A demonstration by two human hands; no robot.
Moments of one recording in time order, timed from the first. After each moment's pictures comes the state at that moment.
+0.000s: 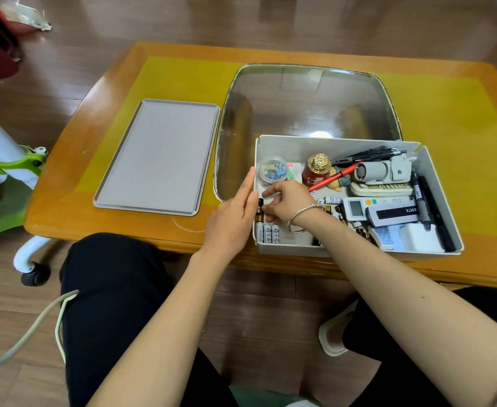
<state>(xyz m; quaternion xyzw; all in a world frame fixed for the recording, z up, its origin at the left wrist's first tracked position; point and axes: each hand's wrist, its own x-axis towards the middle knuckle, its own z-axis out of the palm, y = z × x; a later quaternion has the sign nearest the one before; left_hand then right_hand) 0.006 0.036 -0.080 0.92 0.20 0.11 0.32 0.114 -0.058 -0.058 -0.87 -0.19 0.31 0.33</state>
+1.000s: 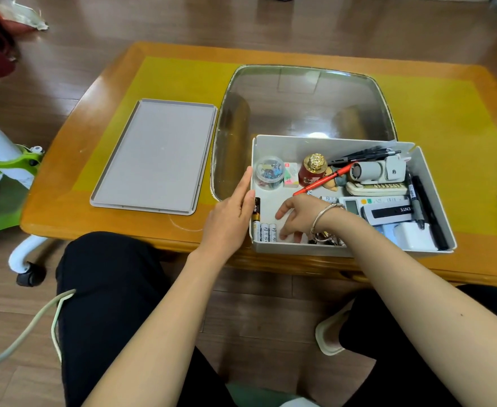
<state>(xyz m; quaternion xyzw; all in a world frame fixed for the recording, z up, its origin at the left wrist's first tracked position) 0.005 0.034 -0.075 0.91 0.20 0.09 0.34 0.120 -0.092 -0.043 -0.86 -0.24 0.42 0.16</state>
